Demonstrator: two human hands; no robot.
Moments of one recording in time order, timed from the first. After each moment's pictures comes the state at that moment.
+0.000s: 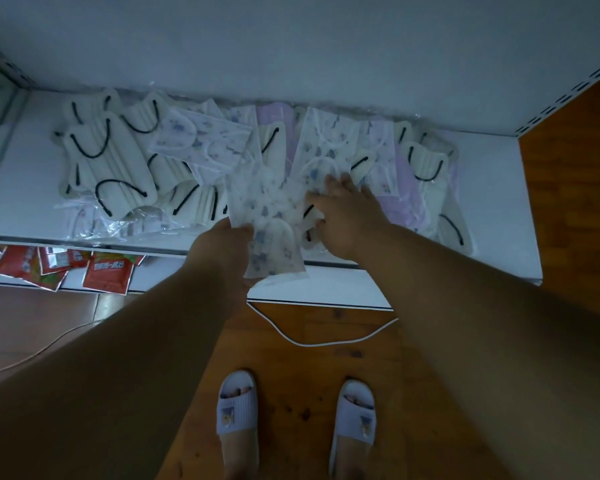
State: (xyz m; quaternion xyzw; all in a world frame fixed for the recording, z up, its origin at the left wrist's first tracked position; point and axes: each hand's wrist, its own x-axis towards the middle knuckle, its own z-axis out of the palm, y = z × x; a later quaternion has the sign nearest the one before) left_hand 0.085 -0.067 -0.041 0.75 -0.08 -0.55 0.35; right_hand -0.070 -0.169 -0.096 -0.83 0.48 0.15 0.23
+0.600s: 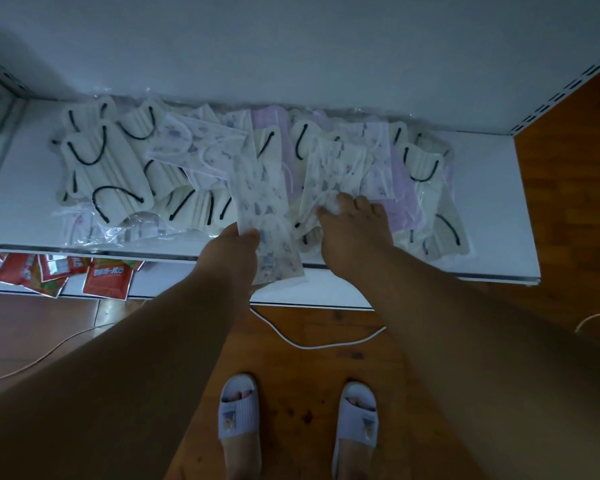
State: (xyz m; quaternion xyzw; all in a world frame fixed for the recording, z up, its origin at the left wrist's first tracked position) left_hand 0.076 -0.067 -0.059 0.74 -0.05 -0.56 0.36; right_hand -0.076 -0.144 -0.090 -0.83 0.52 0.18 0.12
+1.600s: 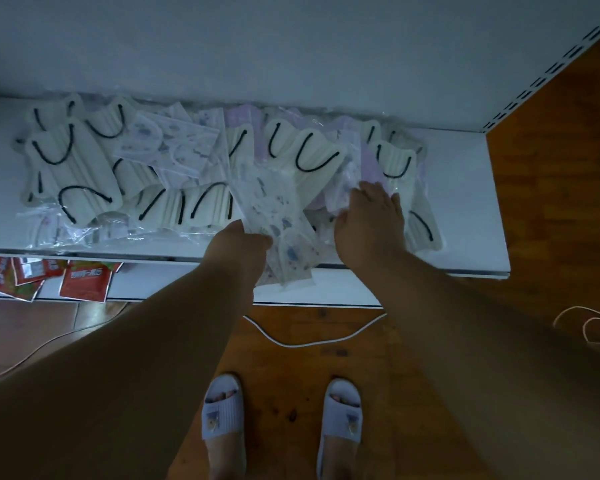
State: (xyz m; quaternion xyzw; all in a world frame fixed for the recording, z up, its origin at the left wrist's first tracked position) left_hand 0.039 -0.083 -0.075 0.74 -0.11 -0.57 0.34; right_hand -0.126 -0.155 -0.091 -0.75 0.65 0.03 0.16
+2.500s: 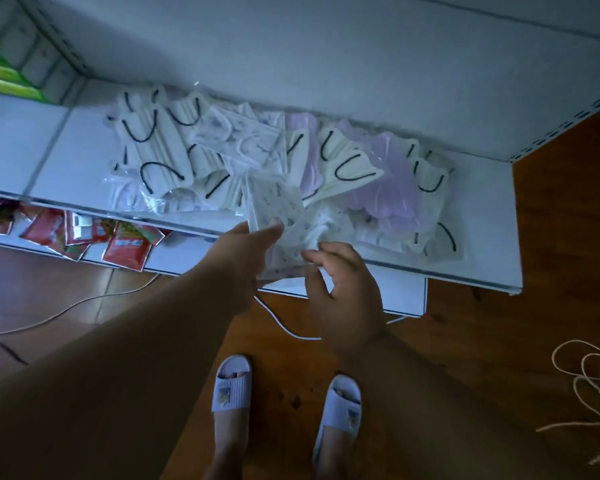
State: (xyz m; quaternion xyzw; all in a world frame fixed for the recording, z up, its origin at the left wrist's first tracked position) left_hand 0.089 -0.025 -0.033 0.67 -0.02 -0.60 0.42; right_hand -0.067 -0.018 -0.045 -0.74 0.54 -0.23 0.34
